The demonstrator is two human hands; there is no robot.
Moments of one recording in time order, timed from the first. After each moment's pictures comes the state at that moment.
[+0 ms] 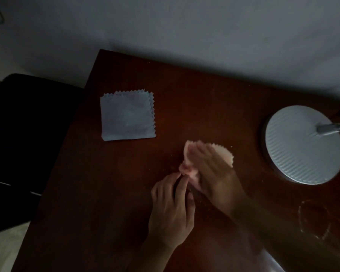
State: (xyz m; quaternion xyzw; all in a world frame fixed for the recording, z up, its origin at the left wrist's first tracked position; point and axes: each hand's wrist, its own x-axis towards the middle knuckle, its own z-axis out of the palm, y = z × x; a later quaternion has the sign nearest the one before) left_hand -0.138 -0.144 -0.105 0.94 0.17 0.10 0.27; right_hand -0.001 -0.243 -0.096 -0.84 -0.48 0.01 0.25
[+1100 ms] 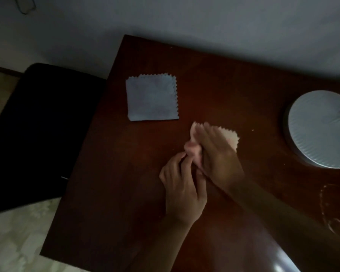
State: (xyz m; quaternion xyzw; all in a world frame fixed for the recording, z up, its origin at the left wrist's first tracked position) left_hand -0.149 -0.134 -0.097 0.89 0.27 0.16 0.33; right_hand -0.023 -0.202 -0.101 -0.87 -0.42 0.06 0.23
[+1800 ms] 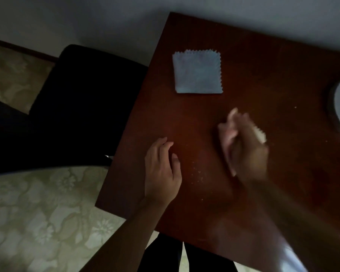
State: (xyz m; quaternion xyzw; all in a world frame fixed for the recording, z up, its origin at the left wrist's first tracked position) left_hand -0.262 -0.031 -0.097 0.88 0.32 0.13 0.33; right_hand -0.110 -0.169 -0.070 -0.91 -0.22 0.05 0.36
